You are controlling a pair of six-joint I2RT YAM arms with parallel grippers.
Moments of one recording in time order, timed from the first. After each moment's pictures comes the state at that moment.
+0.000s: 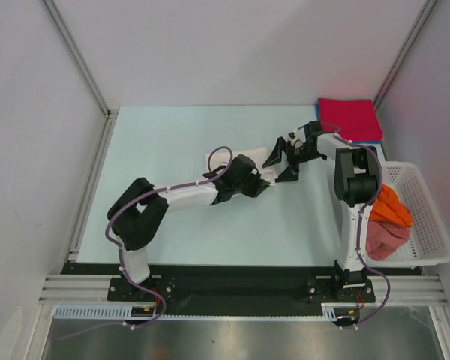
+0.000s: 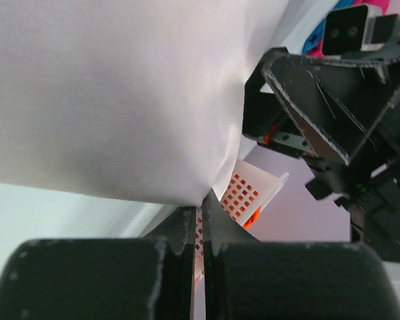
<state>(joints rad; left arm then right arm) -0.84 1.86 1.19 -0.07 -0.06 -1.89 0.10 2.23 1.60 -0.67 -0.91 0.39</state>
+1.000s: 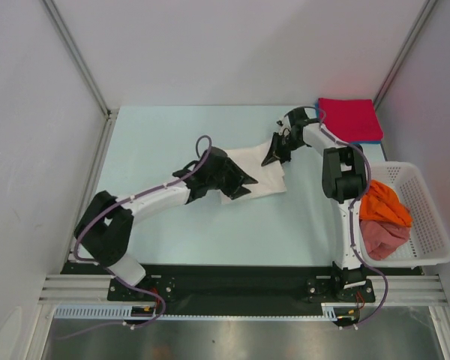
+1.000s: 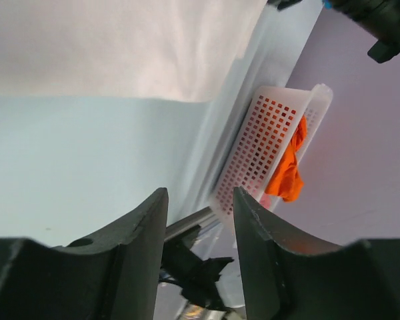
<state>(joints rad) -0.73 1.62 1.05 -0.11 0.18 -1.48 0.19 2.38 1.90 -0.73 -0.69 0.38</state>
